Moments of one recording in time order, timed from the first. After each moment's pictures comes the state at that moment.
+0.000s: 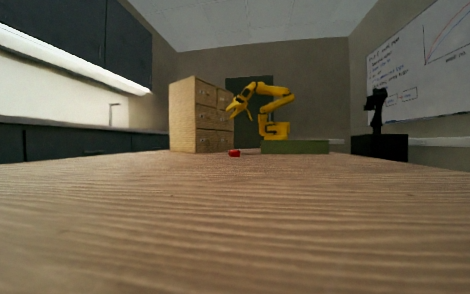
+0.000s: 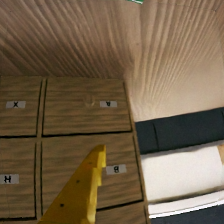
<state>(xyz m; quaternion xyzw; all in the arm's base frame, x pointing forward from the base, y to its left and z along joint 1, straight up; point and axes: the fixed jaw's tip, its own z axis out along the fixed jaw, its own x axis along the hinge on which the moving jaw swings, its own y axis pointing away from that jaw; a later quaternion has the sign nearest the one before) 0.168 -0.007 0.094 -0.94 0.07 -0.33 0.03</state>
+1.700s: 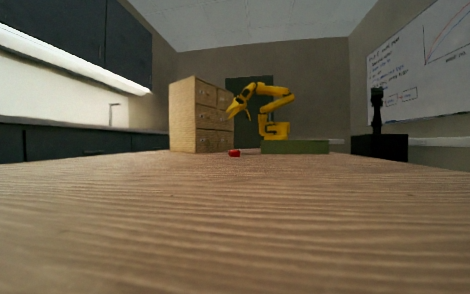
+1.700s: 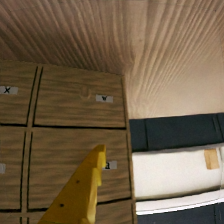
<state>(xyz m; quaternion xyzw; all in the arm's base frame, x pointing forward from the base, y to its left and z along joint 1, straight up) 0.173 -0.006 0.096 -0.94 0.01 -0.34 0.01</state>
